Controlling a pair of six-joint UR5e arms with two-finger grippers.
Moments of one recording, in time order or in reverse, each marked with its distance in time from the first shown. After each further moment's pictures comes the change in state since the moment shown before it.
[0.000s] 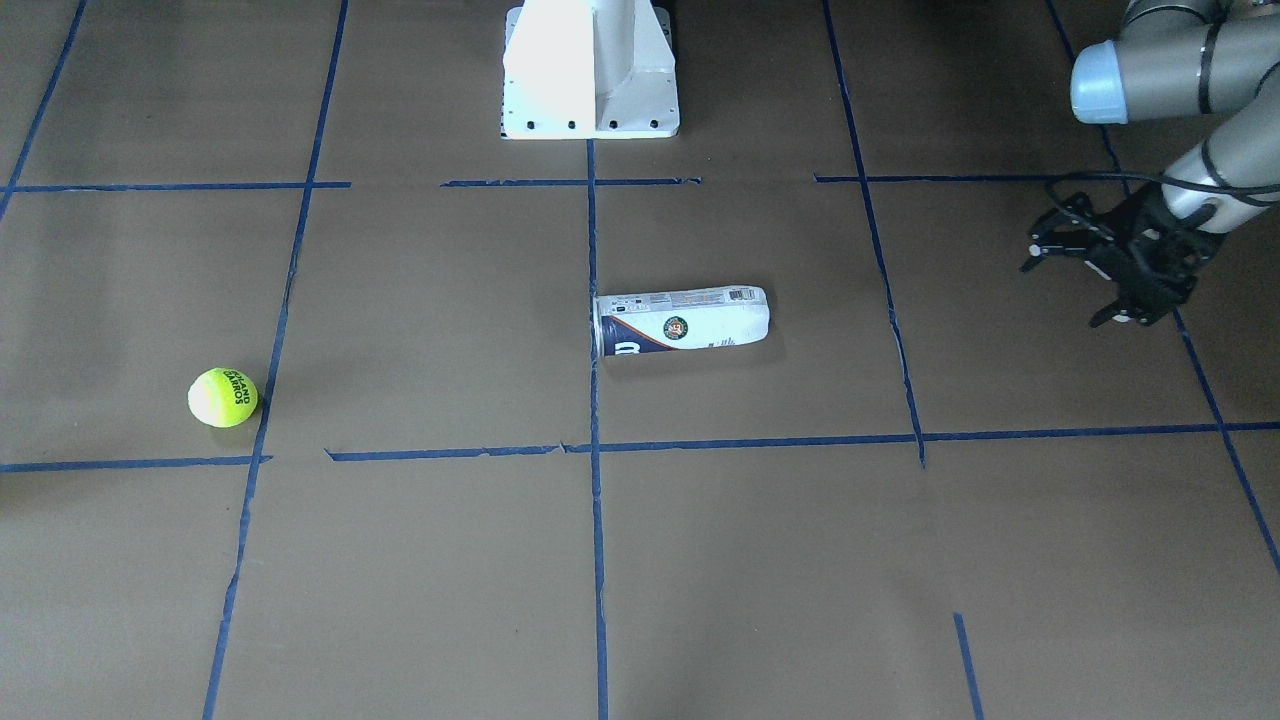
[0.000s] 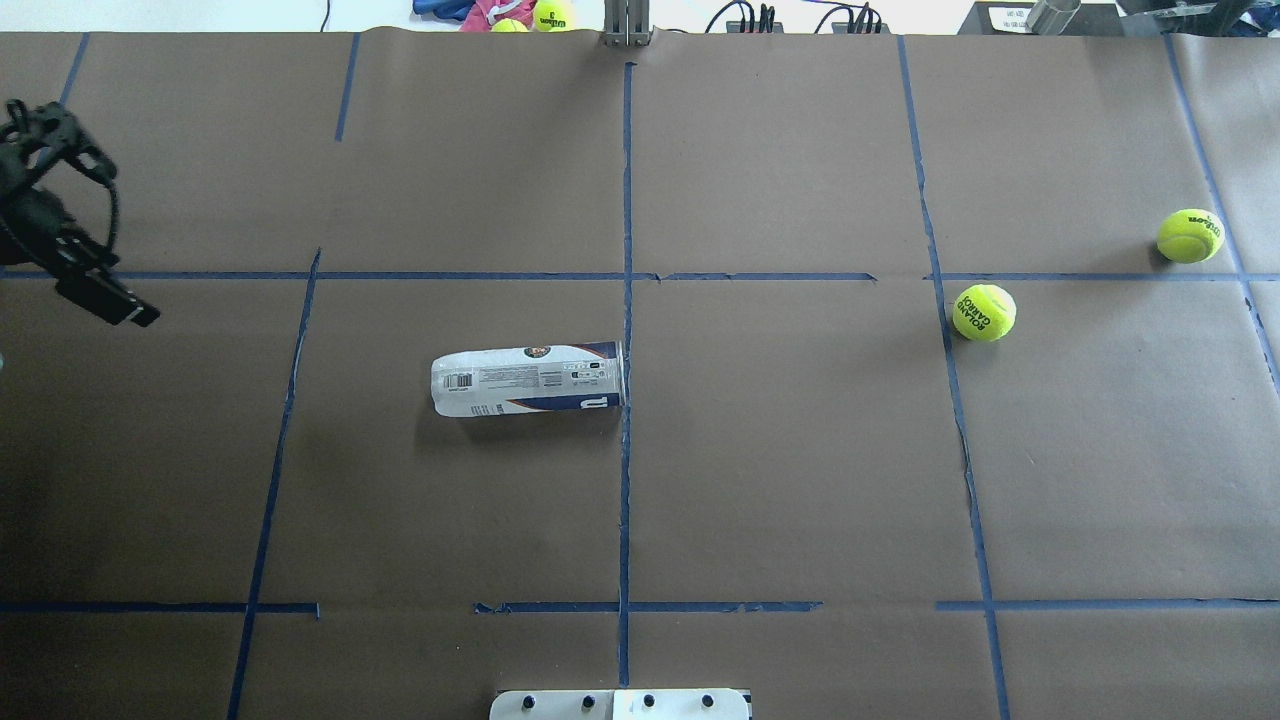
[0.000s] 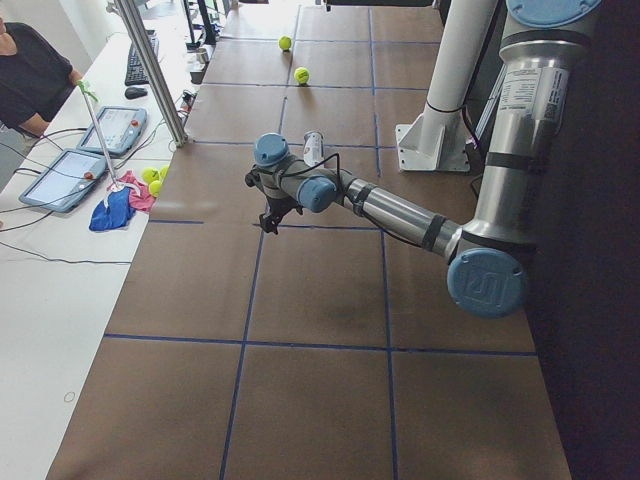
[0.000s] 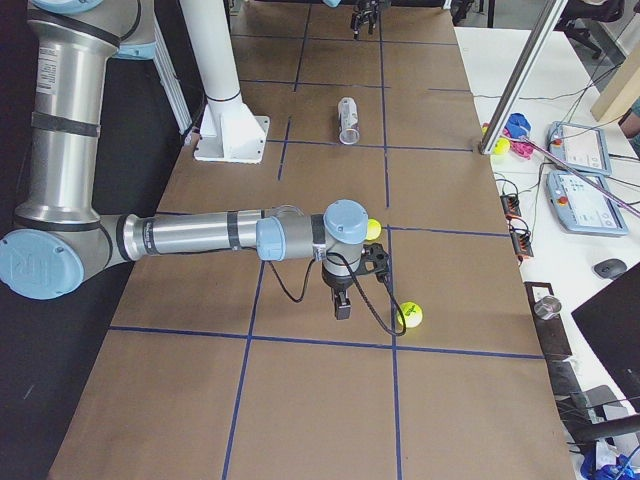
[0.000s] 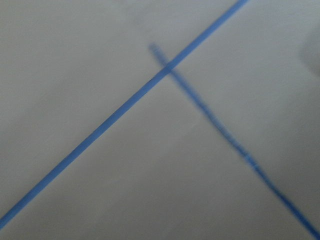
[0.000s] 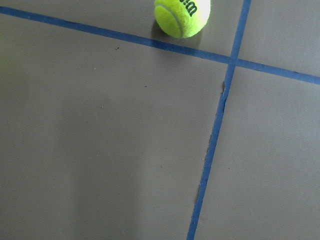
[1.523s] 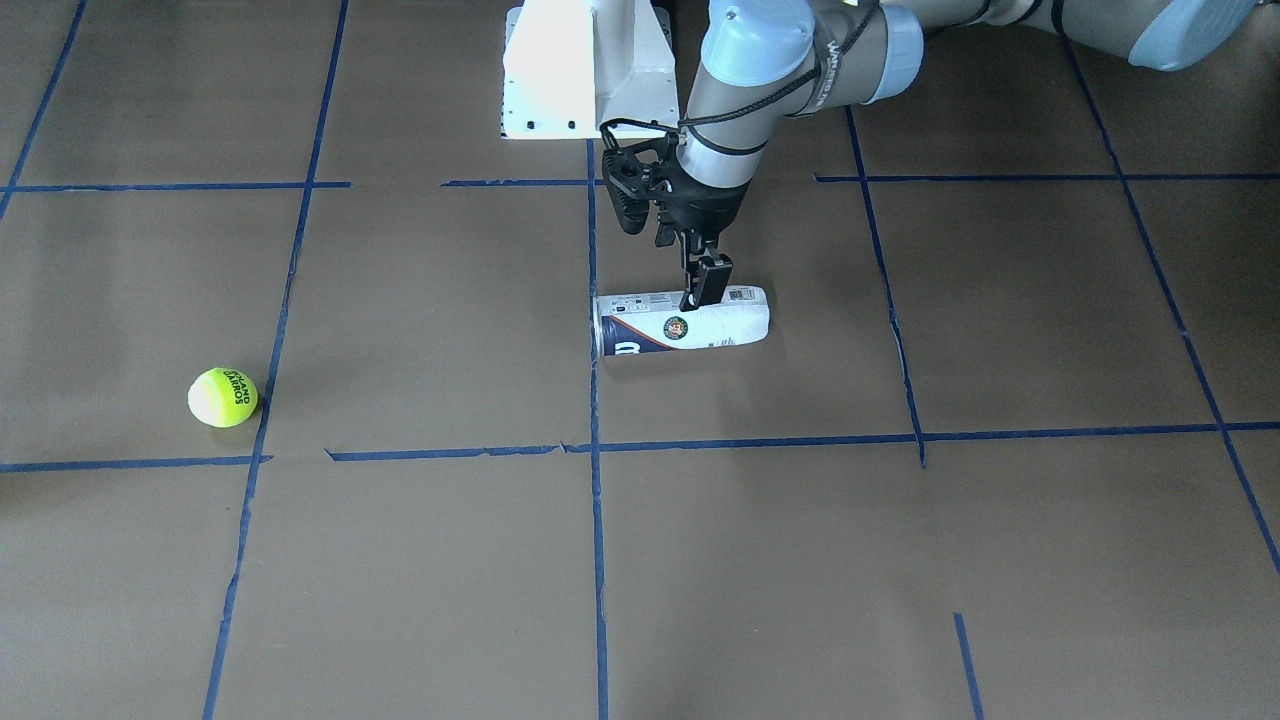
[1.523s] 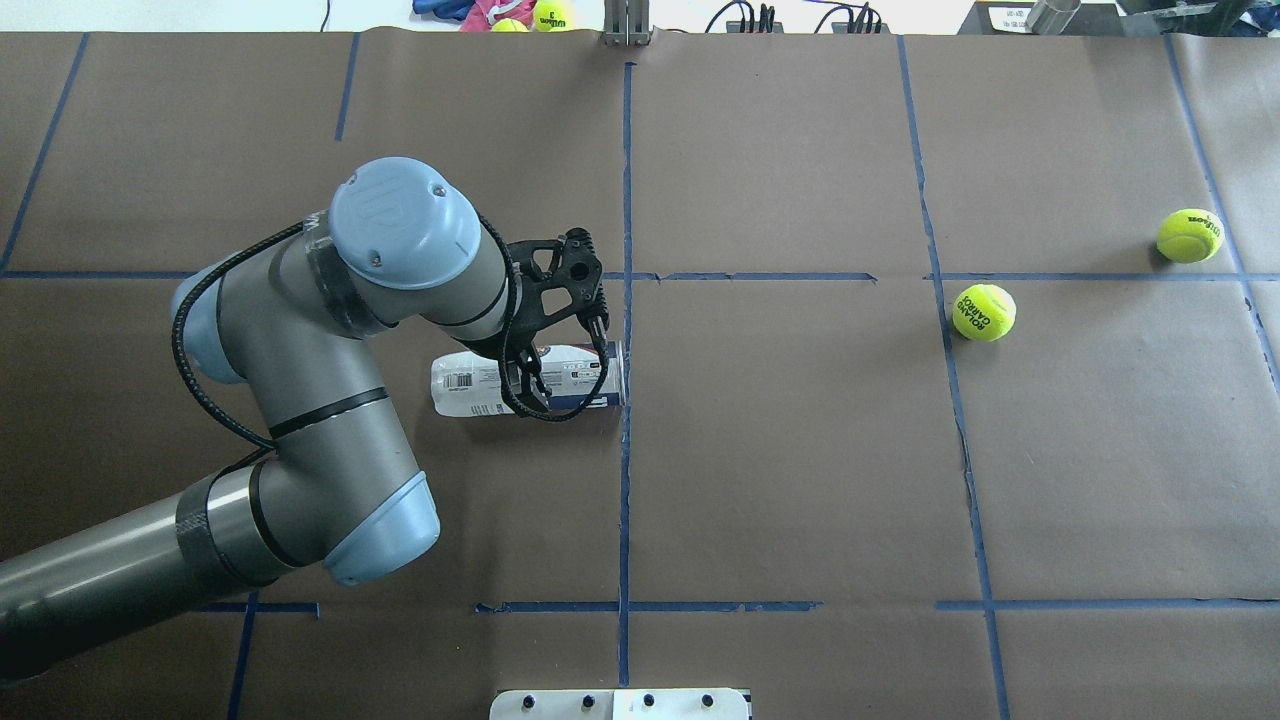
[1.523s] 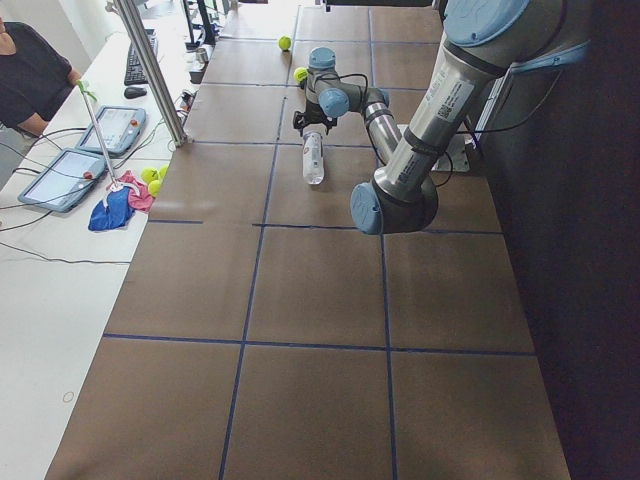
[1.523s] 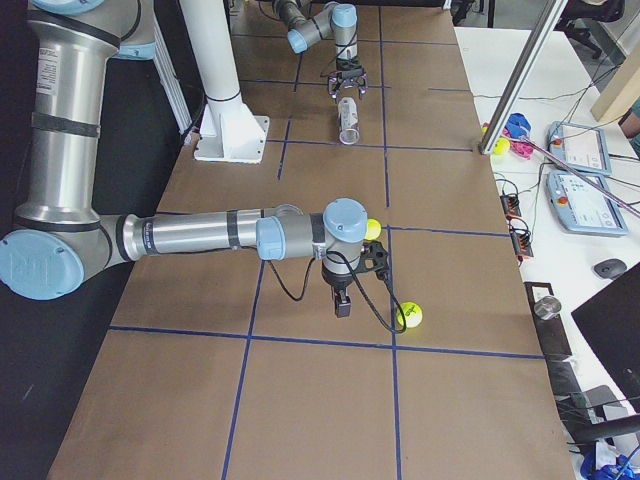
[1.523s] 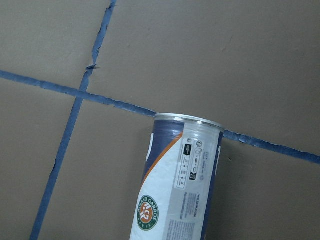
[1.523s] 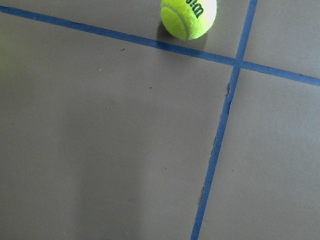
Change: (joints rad) left arm 0.496 -0.507 0.071 0.149 0.483 0.103; right arm -0.003 -0.001 0.006 0.005 0.005 0.001
